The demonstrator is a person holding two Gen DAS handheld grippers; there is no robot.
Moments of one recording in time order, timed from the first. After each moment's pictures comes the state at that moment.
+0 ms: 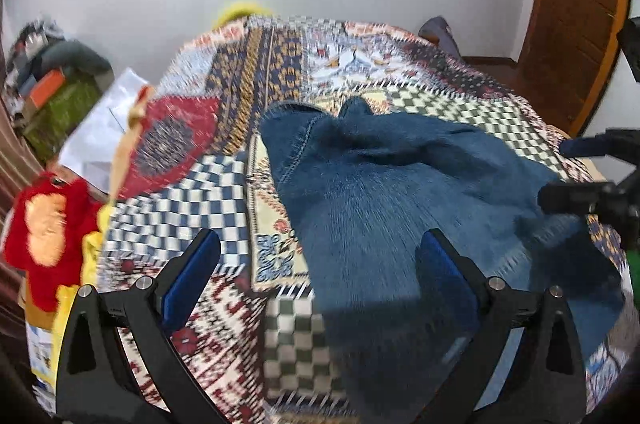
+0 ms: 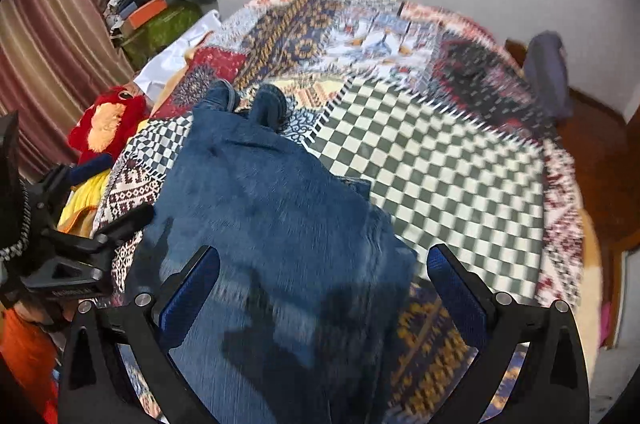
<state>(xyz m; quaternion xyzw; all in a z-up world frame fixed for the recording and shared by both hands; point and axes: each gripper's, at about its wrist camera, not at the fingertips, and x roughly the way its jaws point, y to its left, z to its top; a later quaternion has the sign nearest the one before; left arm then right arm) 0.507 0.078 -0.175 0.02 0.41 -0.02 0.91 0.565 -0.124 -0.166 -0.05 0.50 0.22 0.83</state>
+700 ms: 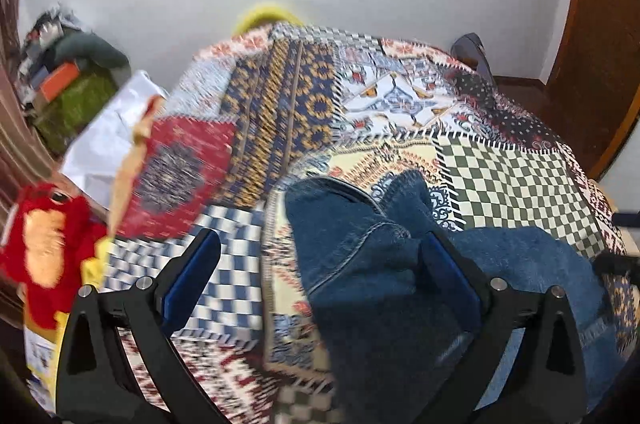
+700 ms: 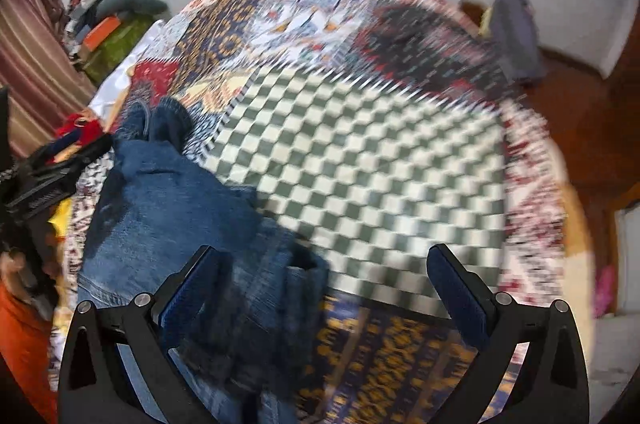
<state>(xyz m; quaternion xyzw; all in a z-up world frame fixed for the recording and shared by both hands) 0.574 0.099 -0.160 0.01 0.40 0.02 0.92 0.600 -0.189 -0.181 -0.03 0.52 0.15 0.84</state>
